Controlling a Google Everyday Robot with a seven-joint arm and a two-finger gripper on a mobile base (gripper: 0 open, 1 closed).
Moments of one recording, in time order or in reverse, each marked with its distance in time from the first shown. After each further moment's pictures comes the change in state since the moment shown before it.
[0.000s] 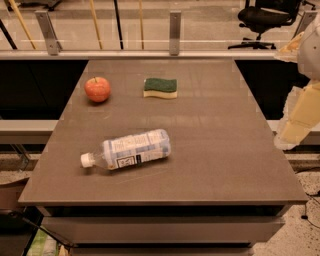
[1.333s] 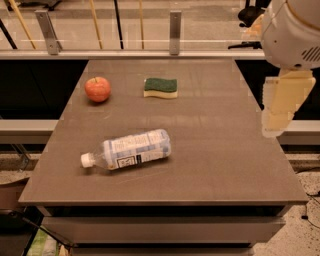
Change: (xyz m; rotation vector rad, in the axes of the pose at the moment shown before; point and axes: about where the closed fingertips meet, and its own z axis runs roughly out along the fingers) arm -0.044 -0.007 -0.012 0.095 0.116 -0.282
